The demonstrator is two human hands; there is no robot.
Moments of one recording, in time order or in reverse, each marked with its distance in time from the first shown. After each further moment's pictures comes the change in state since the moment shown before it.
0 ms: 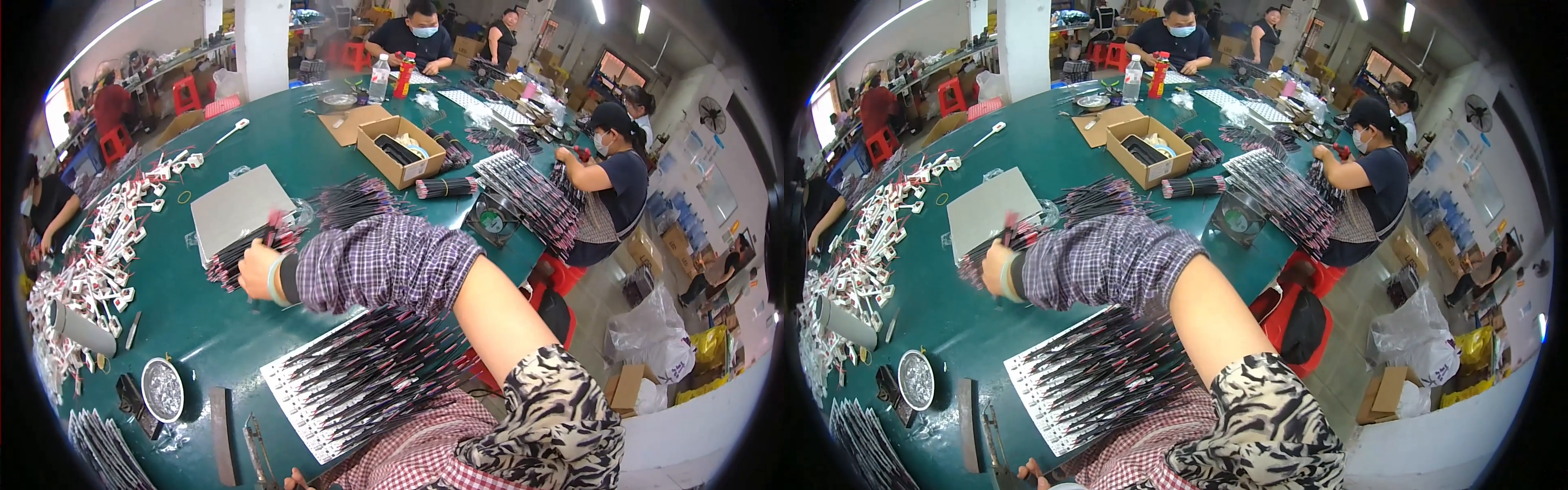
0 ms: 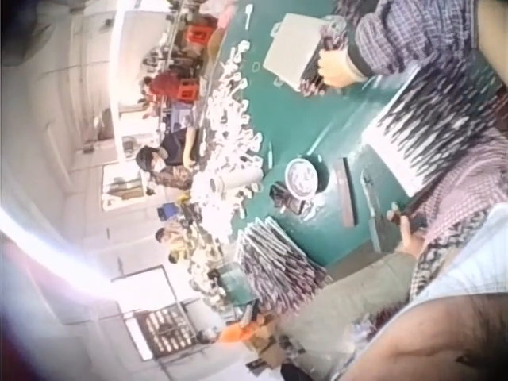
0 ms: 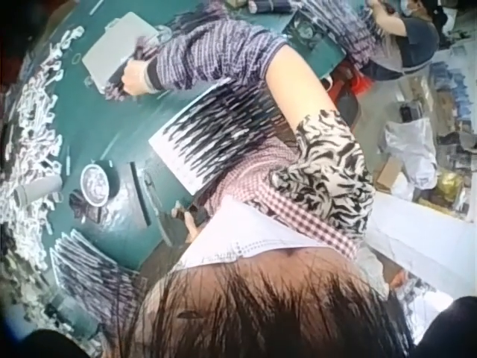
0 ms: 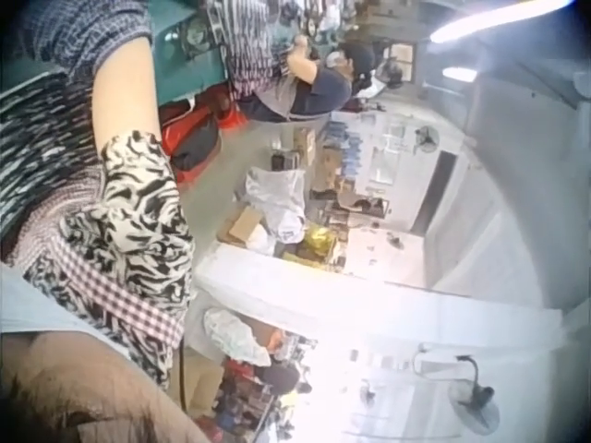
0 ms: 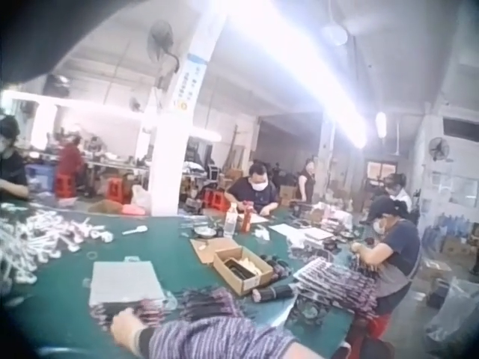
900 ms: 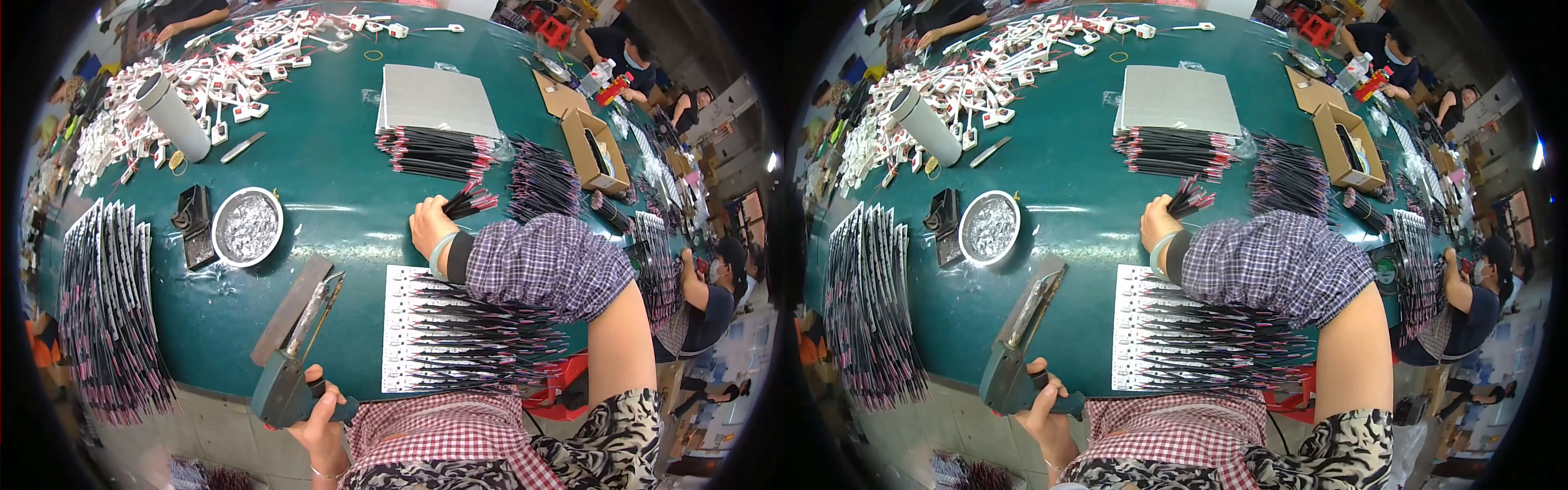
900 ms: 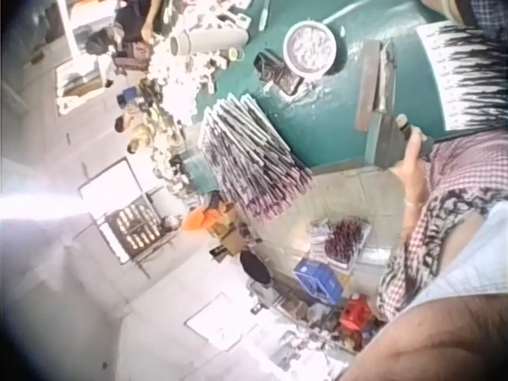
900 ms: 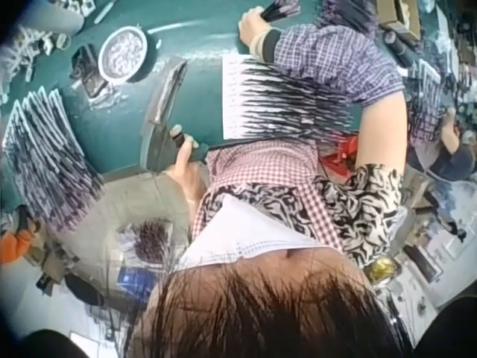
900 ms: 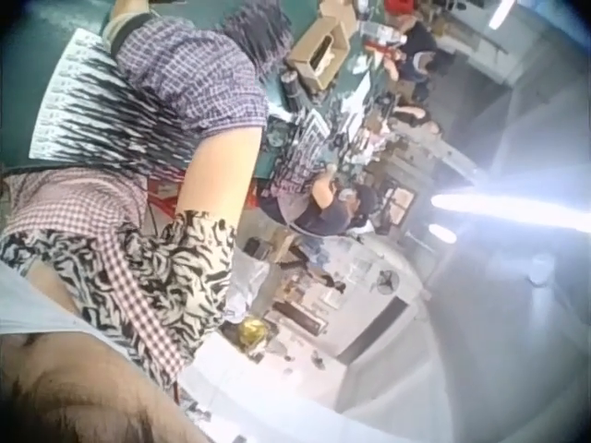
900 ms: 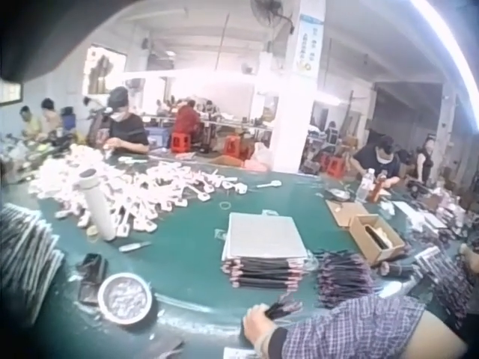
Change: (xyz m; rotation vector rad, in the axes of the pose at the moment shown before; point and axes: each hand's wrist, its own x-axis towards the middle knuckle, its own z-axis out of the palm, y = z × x) left_hand 0.025 0.095 0.005 0.095 0.452 -0.181; right_hand 0.000 -0.097 0.030 -0.478 -0.350 -0.053
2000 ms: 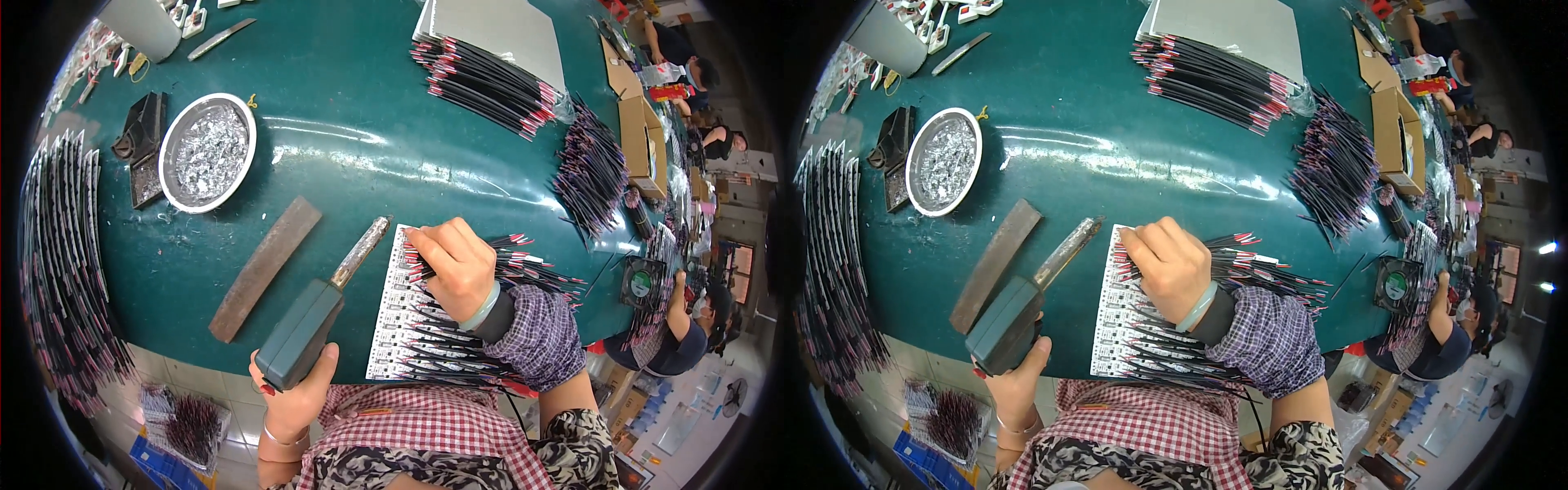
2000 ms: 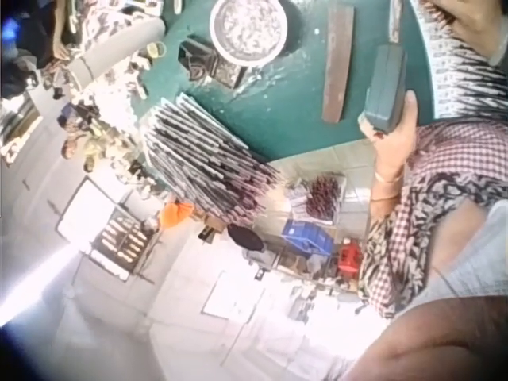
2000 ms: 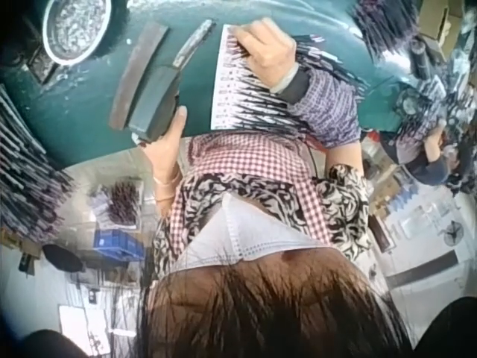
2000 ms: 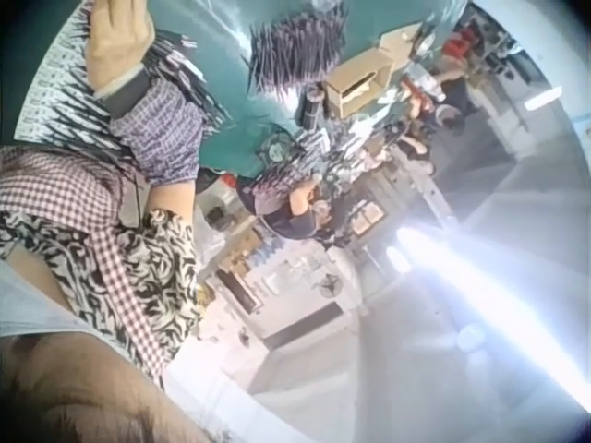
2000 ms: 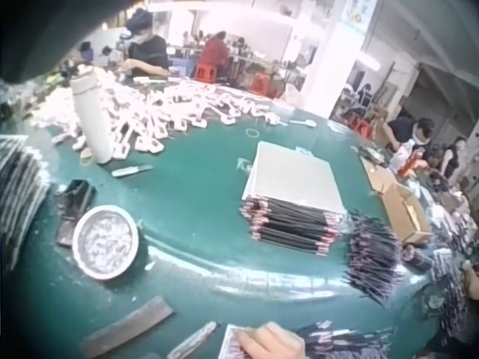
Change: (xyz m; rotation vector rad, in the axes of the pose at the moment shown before) left_hand 0.049 0.000 0.024 0.621 -0.258 0.043; right_hand -0.060 -0.038 -0.010 1.393 0.875 0.212
